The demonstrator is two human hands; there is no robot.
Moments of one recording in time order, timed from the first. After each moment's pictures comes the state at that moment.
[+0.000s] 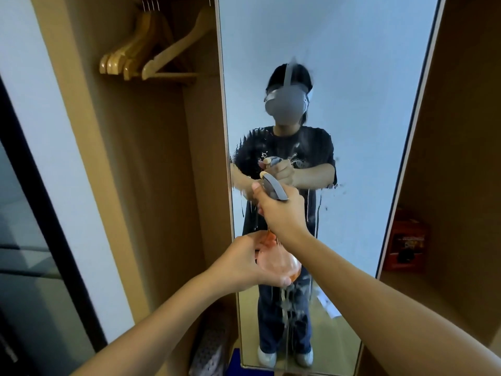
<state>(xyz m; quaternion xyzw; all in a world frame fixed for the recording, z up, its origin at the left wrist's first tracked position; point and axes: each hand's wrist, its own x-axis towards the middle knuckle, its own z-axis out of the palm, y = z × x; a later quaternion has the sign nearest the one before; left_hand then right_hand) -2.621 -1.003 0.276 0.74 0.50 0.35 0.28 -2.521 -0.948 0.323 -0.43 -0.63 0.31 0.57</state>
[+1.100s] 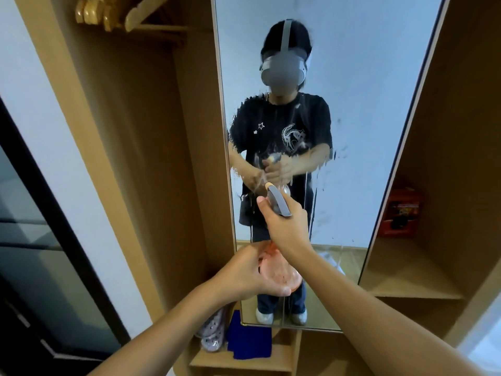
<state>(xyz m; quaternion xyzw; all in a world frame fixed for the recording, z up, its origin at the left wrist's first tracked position) -2.613 -1.026 0.211 0.74 0.50 0.31 0.32 -2.508 -0.975 0.246 -0.45 -0.60 0.34 0.56</state>
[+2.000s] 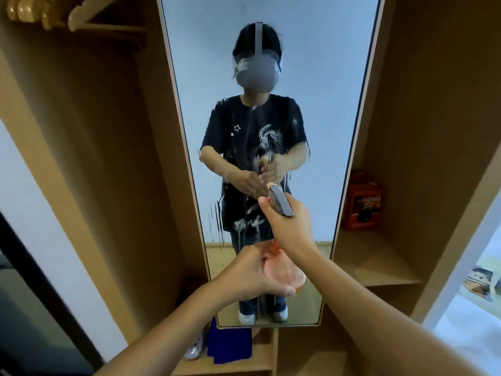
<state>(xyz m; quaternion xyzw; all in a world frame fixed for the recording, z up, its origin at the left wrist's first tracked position) -2.552 -1.005 0.200 0.76 0.47 0.28 0.34 -2.438 -0.975 0.249 -0.46 -0.61 0.30 0.57</state>
